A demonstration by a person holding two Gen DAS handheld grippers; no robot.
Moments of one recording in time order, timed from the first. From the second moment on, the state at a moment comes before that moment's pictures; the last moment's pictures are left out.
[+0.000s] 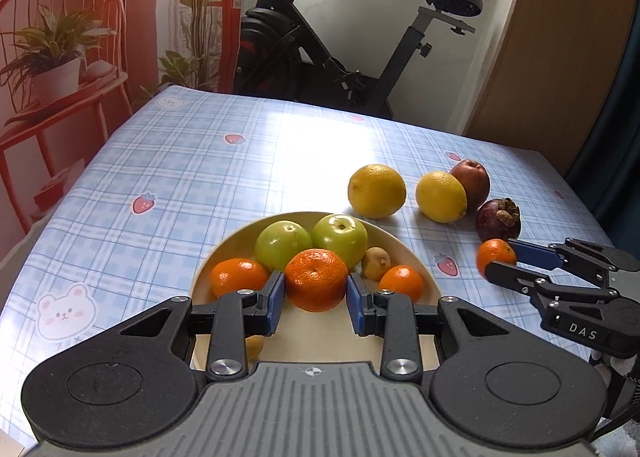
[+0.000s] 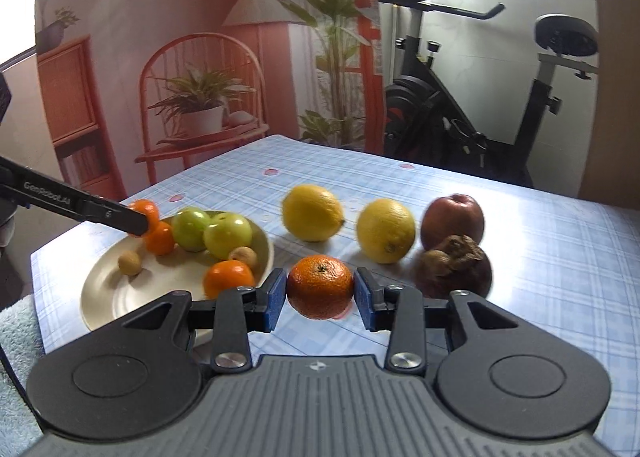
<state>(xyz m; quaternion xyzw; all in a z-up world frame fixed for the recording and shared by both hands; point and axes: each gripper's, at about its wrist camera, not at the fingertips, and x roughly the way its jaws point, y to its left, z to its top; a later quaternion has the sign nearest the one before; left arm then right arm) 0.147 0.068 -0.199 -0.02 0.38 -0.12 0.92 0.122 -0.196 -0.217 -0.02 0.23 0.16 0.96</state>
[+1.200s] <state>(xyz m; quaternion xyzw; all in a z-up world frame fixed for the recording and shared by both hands) 0.195 0.055 -0.244 -0.05 0.42 -0.17 0.89 0.153 -0.119 -0.245 -0.13 0.30 0.21 0.92</state>
